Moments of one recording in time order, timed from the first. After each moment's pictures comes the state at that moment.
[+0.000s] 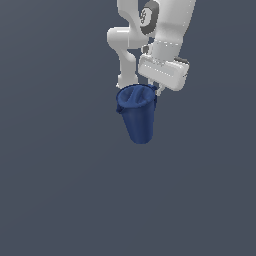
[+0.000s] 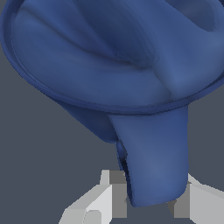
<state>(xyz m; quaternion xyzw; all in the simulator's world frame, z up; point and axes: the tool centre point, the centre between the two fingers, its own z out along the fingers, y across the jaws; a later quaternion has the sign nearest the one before) -0.124 0.102 0.301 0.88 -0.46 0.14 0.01</state>
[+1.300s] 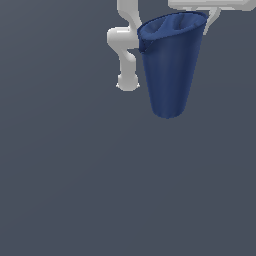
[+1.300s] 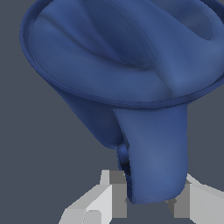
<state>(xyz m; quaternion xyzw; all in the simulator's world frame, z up) -0.088 0.167 0.506 0.87 -0.47 0.14 0.01</state>
